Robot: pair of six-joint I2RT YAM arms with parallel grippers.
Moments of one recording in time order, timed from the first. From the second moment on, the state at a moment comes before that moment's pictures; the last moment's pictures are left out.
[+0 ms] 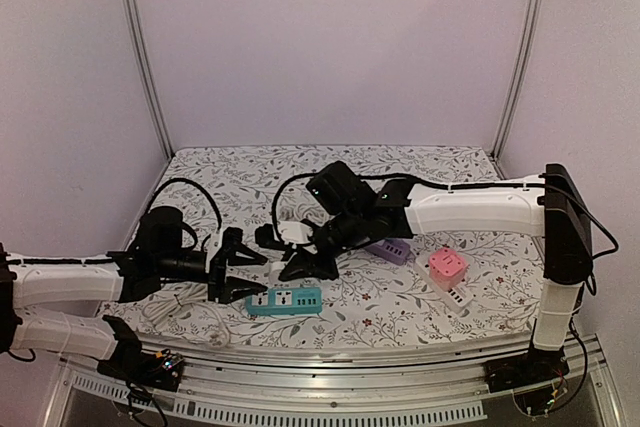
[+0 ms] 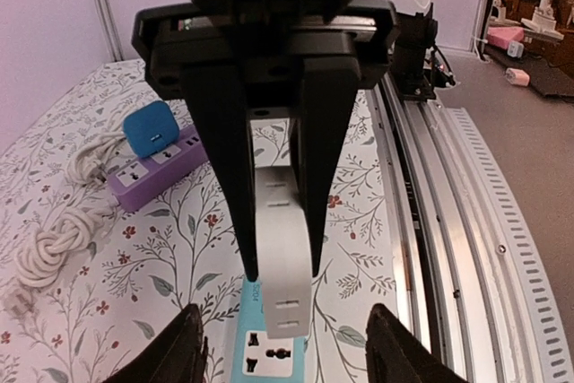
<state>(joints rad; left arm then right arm) -0.64 1.08 0.33 0.36 0.77 0.32 1.07 1.93 1.51 -0.38 -0.49 -0.50</state>
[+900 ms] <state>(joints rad) -0.71 1.09 0.31 0.47 0.66 0.25 1.09 1.93 1.52 -0.36 -0.48 -0.49</state>
